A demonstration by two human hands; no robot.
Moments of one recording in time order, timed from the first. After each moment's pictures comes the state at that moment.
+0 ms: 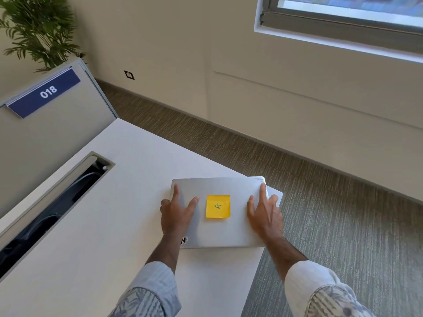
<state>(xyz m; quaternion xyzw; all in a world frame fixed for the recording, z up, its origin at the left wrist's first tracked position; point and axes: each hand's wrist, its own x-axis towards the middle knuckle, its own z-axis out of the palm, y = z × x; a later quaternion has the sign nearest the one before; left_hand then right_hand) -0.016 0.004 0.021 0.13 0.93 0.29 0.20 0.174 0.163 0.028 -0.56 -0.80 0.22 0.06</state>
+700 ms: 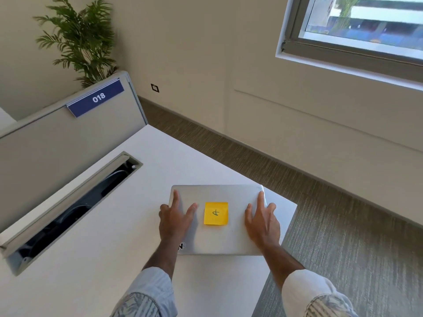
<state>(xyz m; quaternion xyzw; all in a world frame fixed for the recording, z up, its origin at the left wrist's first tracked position) -0.028 -0.063 0.054 0.12 0.93 0.30 0.18 0.150 0.110 0.058 -0.52 -0.82 0.23 0.07</state>
